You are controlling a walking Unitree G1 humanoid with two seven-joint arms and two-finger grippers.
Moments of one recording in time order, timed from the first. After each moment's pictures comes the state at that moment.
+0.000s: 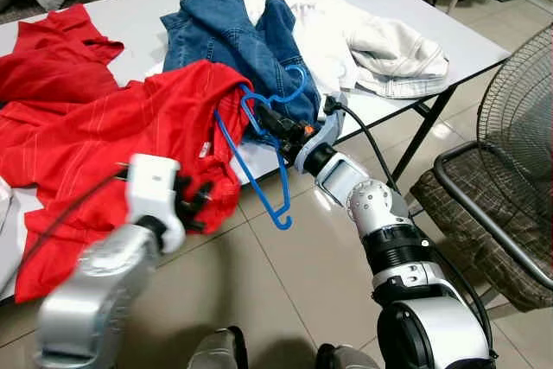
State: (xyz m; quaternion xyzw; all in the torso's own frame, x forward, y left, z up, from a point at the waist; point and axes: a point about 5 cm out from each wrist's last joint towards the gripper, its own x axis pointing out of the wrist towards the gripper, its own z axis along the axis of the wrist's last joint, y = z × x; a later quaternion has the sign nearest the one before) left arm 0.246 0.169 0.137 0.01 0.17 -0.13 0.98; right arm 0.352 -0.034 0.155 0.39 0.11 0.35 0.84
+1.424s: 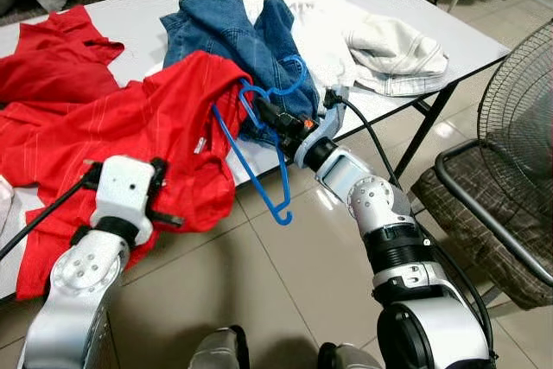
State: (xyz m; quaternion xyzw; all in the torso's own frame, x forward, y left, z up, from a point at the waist) left arm 0.238 0.206 0.146 0.15 0.04 -0.06 0.99; right arm 0.352 -0.034 0.166 0.38 0.09 0.36 0.85
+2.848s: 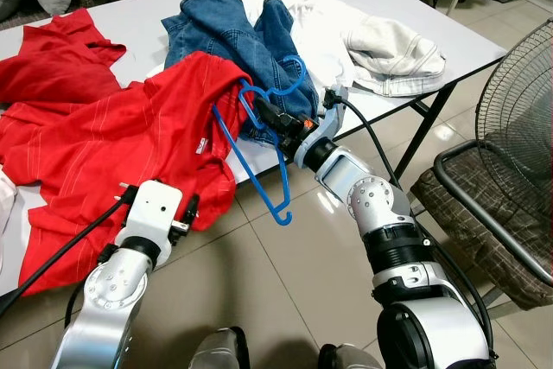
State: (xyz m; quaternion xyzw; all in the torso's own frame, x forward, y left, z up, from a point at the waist) left arm 0.239 0.191 0.110 0.18 0.11 -0.06 0.98; right arm 0.351 -0.033 0.166 0.38 0.09 0.36 0.85
